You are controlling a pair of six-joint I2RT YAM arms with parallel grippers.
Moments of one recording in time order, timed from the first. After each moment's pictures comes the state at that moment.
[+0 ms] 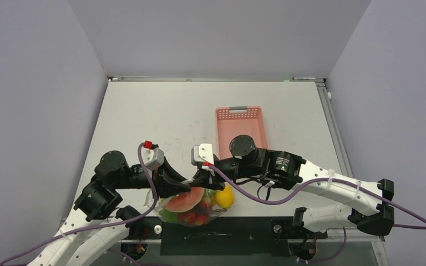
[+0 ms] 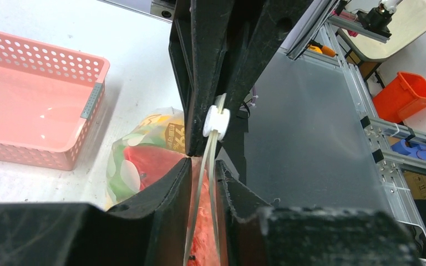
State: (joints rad) left arm -0.65 0.51 0.75 -0.36 0.86 -0.25; right arm 1.22 1.19 1.25 -0.40 -0.42 -0.17
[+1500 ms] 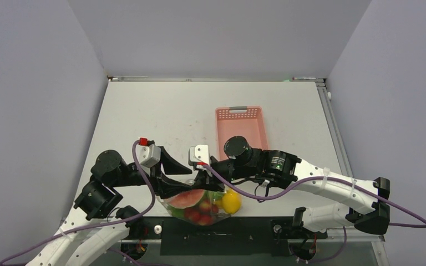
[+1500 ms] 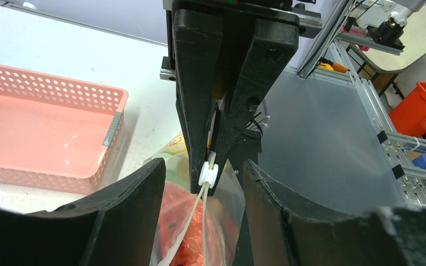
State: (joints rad) left arm -0.65 0.53 0.77 -0.25 0.83 -0.25; right arm 1.22 1.22 1.25 -0.47 -0.41 -0.14
